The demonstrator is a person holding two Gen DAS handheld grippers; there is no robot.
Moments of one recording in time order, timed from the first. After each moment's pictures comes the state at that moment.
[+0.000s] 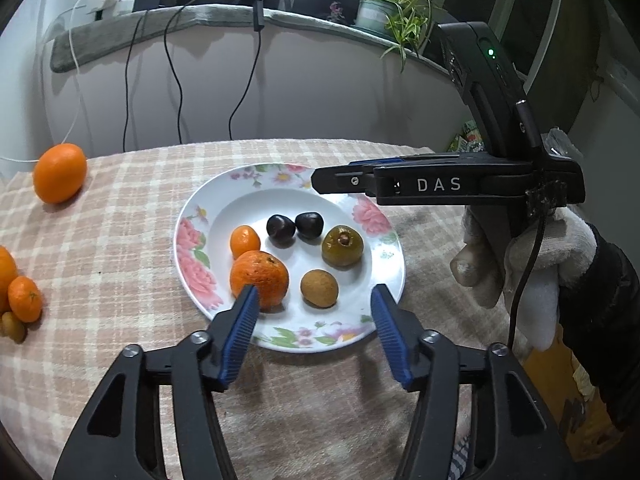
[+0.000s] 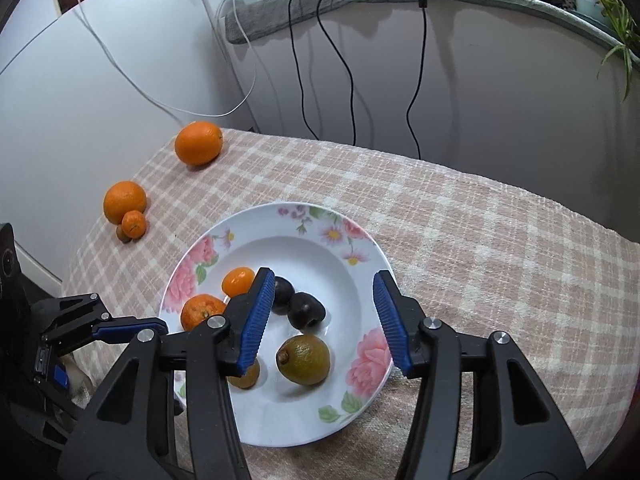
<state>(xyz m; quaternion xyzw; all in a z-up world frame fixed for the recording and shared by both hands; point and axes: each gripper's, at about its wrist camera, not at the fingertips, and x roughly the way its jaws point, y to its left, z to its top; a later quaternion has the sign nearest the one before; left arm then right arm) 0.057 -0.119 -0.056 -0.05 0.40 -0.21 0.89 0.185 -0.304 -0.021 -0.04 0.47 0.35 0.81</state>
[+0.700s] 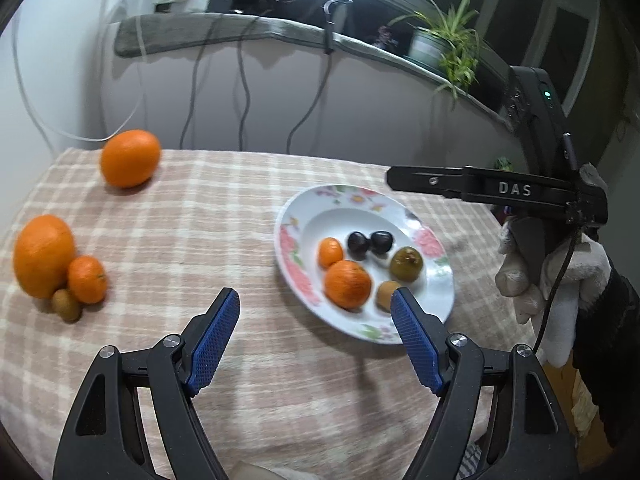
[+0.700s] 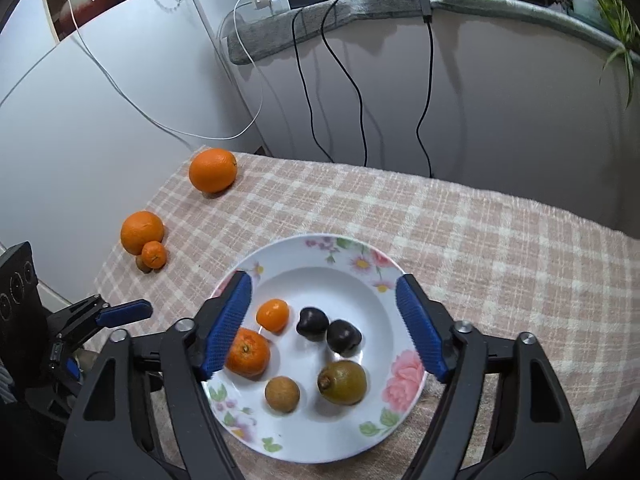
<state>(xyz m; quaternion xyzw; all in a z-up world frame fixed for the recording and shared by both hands) 0.052 -0.057 -0.046 -0.09 0.39 -0.15 0.91 0.189 -0.287 0.000 -0.01 0.47 0.35 0.82</state>
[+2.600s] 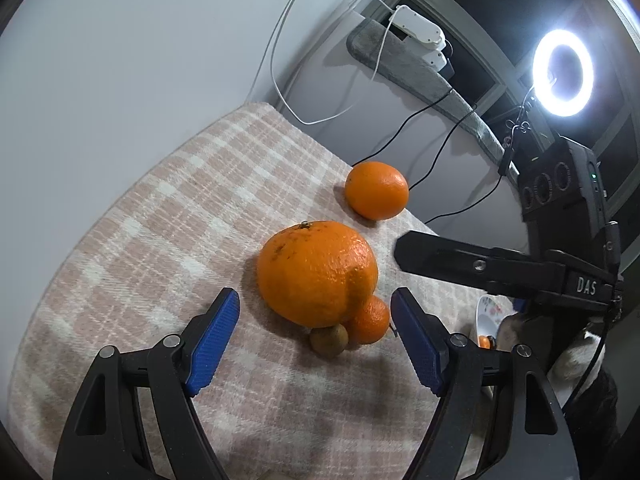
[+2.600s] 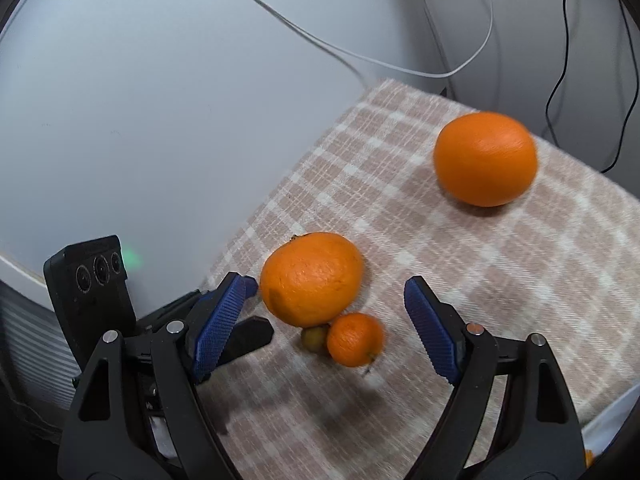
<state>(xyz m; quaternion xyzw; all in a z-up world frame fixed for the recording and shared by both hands) 0.055 0.158 -0.081 -0.31 0.37 -0.01 0.88 0.172 -0.015 -0.030 0.00 0.56 0.52 0.64</state>
